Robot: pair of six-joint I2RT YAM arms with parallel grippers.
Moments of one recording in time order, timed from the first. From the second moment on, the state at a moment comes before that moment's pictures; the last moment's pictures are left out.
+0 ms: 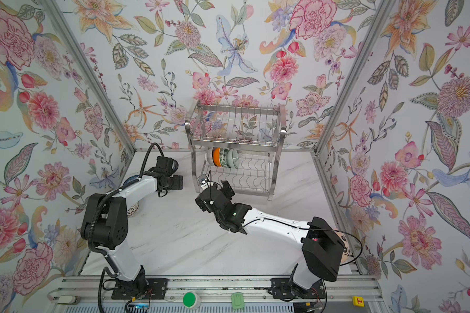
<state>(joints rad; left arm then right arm) -0.20 1.84 1.27 -0.43 -0.18 -0.15 1.06 1.57 1.15 -0.08 0.60 0.02</state>
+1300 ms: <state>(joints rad) -0.22 1.70 1.10 -0.44 -0.08 -0.14 0.98 1.44 1.05 -0.11 0.29 0.10</state>
